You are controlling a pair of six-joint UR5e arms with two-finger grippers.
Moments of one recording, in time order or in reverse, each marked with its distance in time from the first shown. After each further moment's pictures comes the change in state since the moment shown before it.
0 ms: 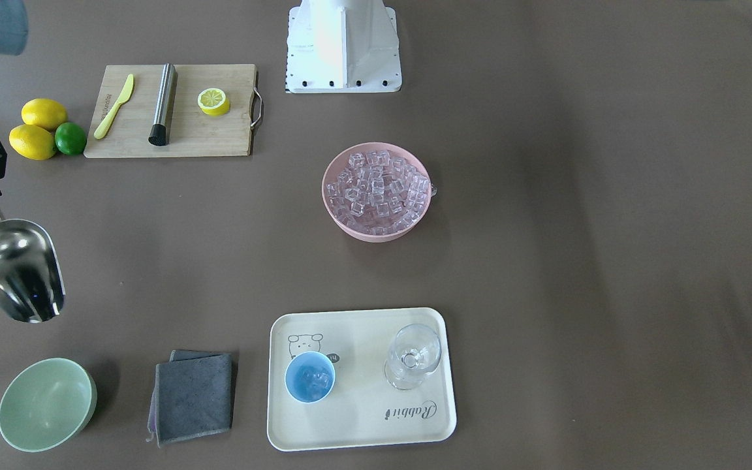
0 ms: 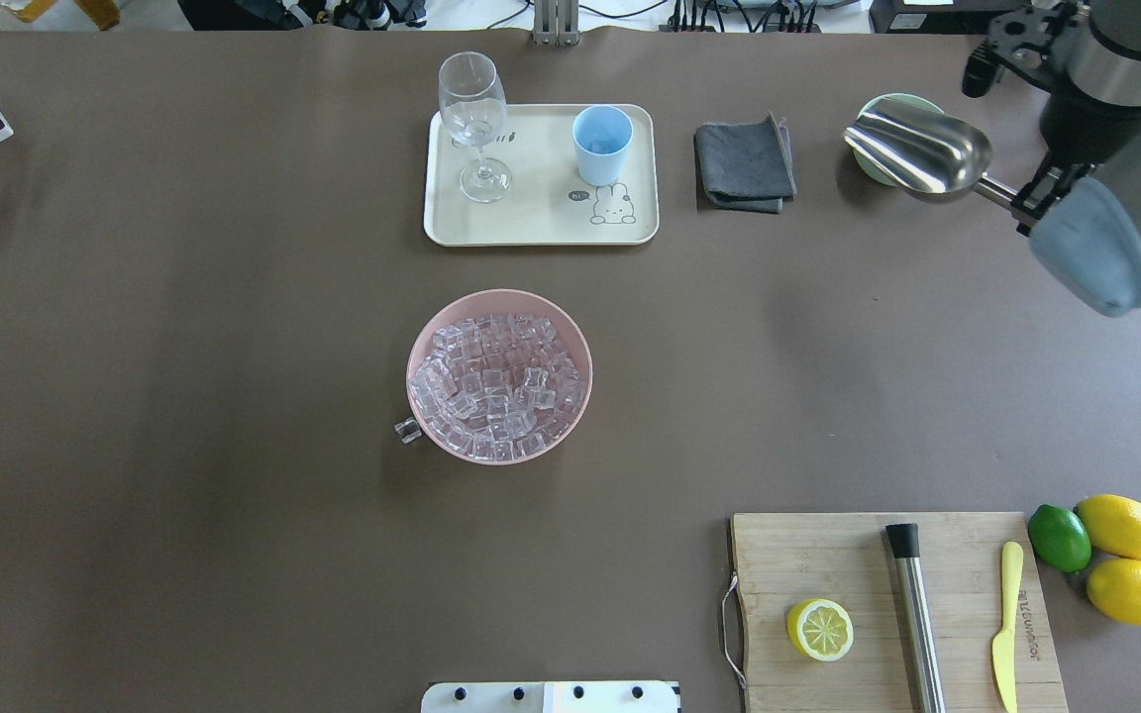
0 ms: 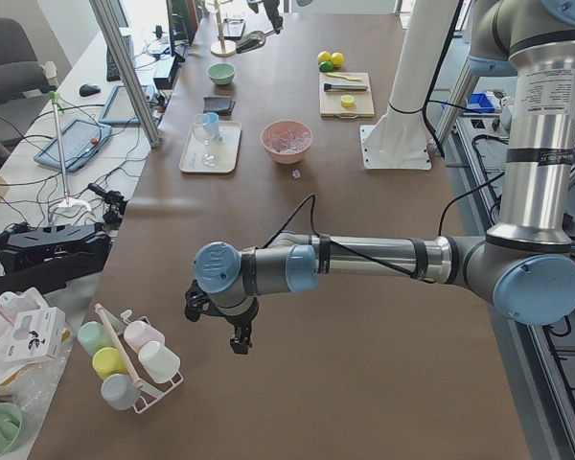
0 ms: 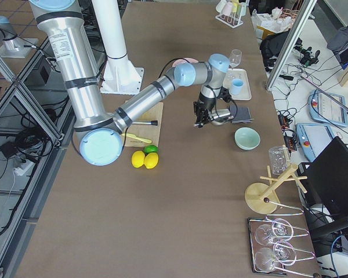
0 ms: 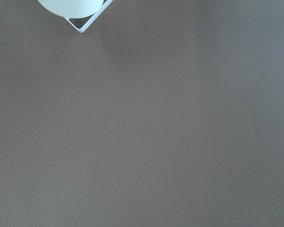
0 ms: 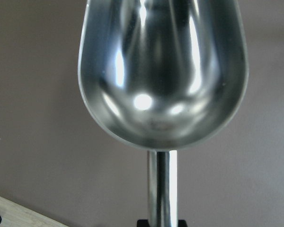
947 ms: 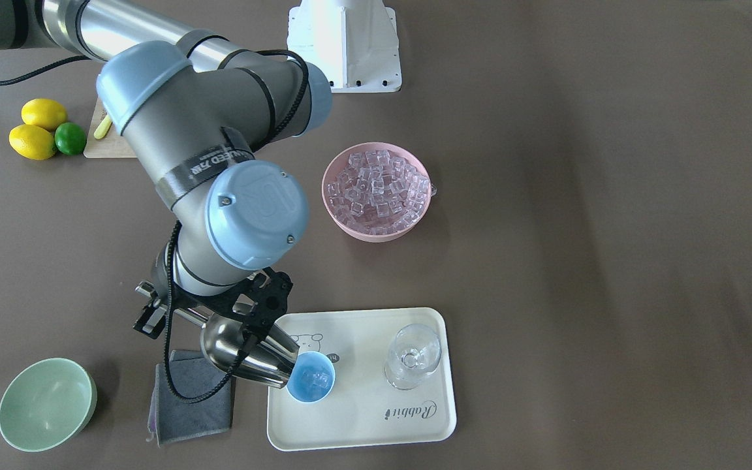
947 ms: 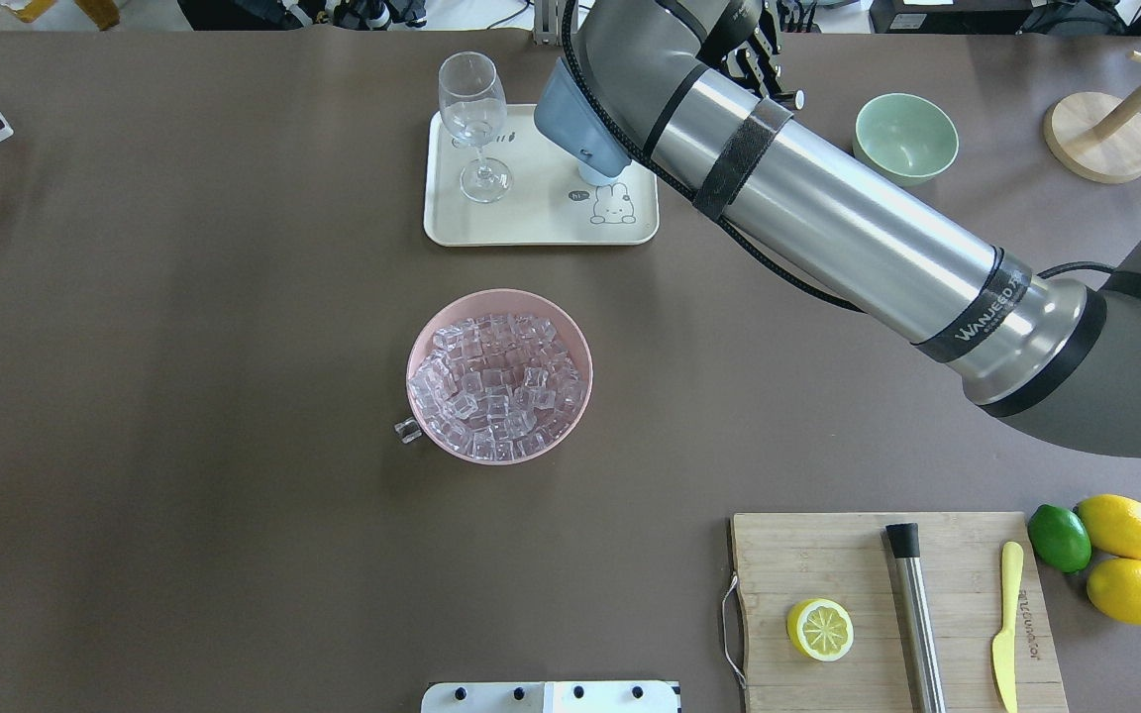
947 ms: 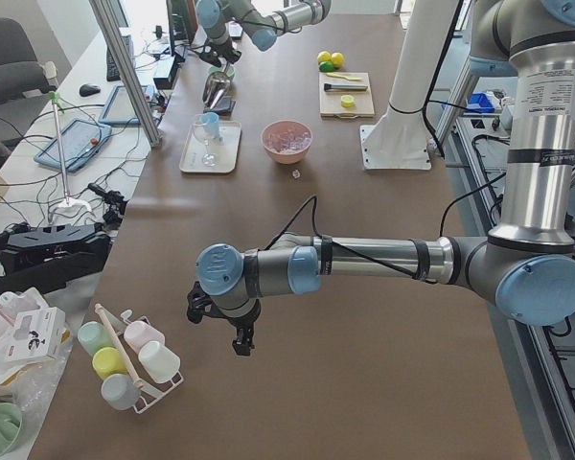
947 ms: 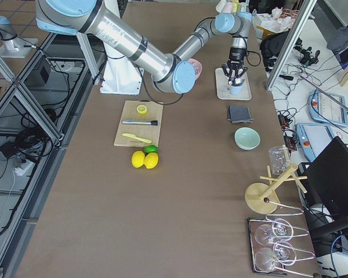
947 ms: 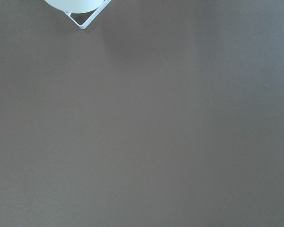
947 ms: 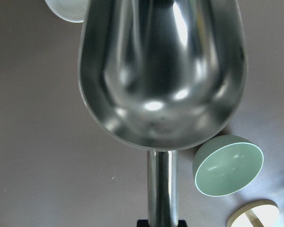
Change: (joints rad) left arm -0.002 0.009 -0.004 -0.001 0.000 0.000; right arm -0.253 0.861 -0.773 -0.150 -0.429 -0.353
